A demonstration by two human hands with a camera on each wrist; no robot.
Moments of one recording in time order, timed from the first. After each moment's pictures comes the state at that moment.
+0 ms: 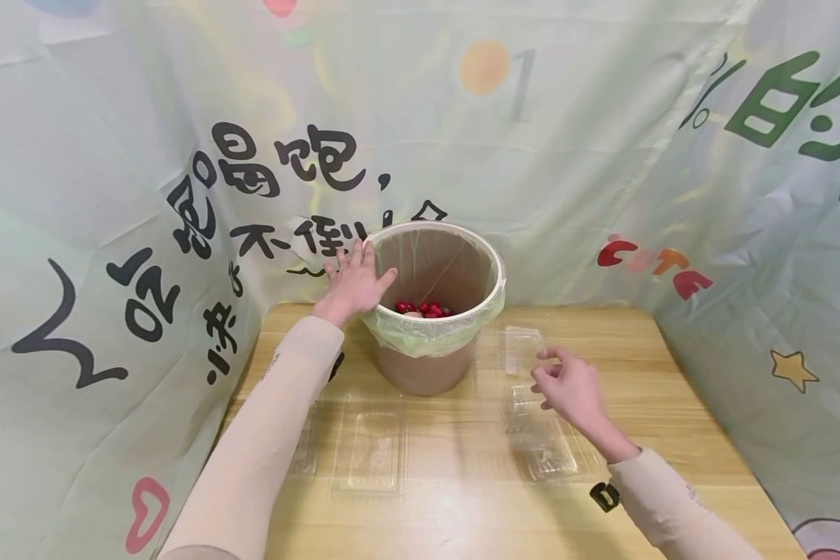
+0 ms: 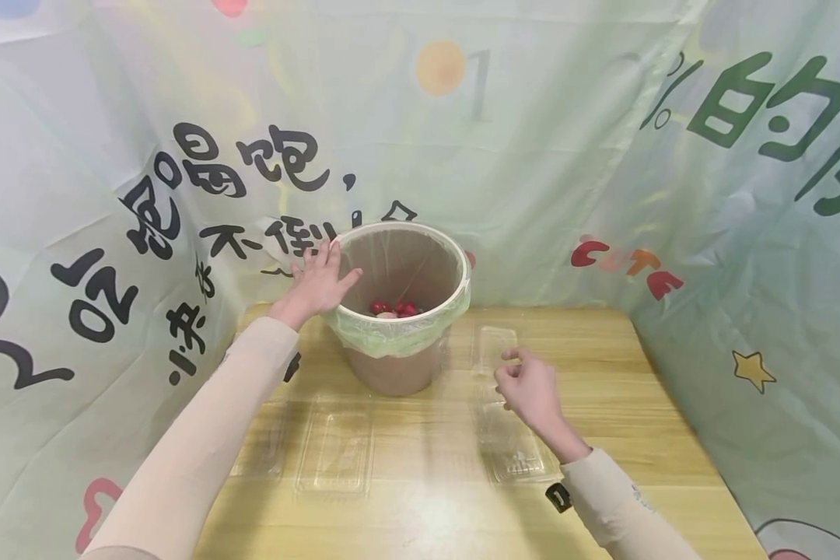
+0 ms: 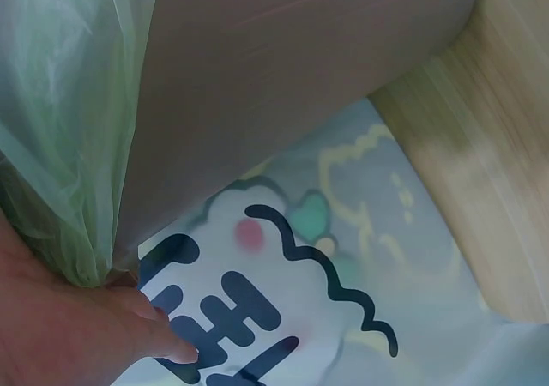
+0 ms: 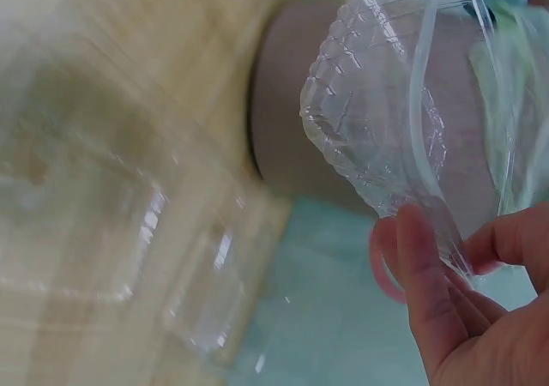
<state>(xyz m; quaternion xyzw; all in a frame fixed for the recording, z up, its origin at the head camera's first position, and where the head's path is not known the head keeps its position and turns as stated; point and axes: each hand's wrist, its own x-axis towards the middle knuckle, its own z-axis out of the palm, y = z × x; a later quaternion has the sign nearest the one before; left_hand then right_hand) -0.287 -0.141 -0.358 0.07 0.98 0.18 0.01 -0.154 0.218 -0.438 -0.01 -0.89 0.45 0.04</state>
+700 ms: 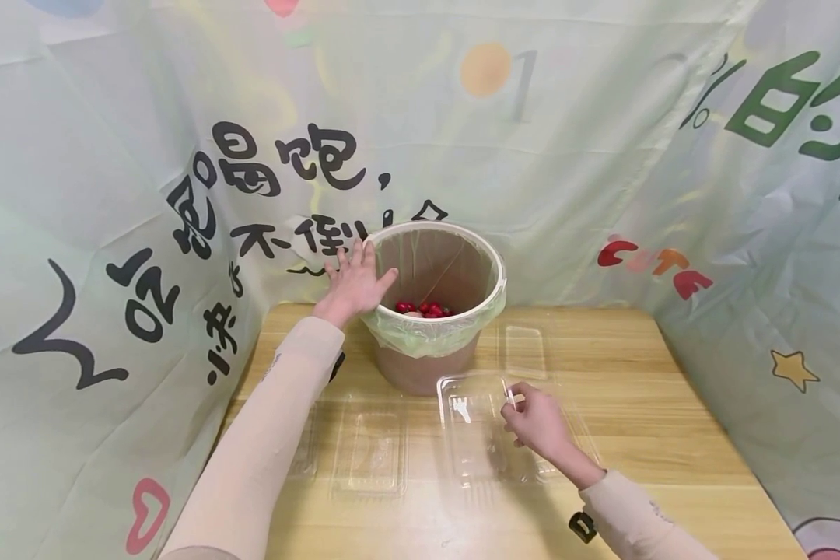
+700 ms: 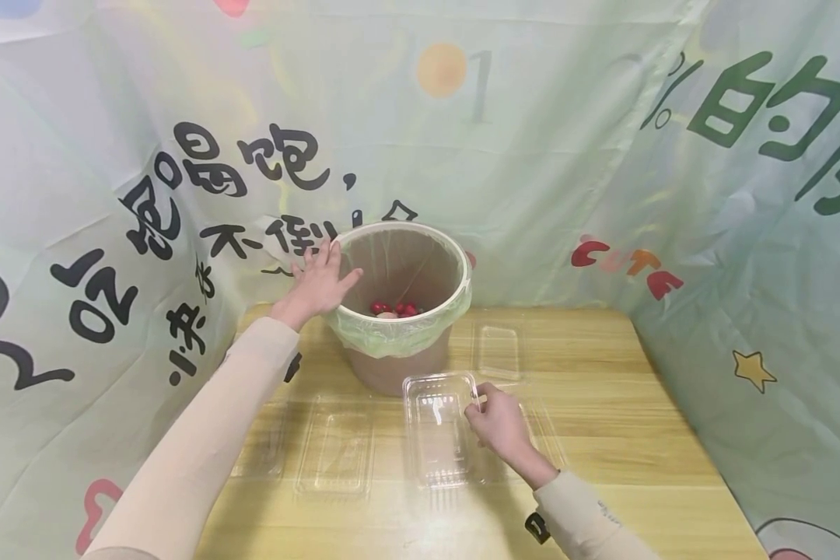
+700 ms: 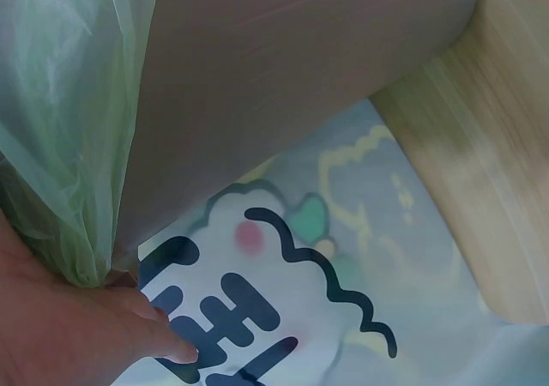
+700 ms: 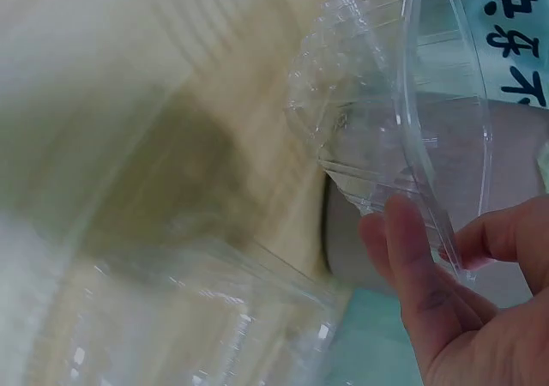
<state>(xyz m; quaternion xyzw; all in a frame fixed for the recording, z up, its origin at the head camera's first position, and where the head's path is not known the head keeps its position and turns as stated) -0.288 -0.141 -0.360 0.07 0.98 0.18 0.01 -0.130 0.181 -0.491 0.00 -0.89 0.45 -0.02</state>
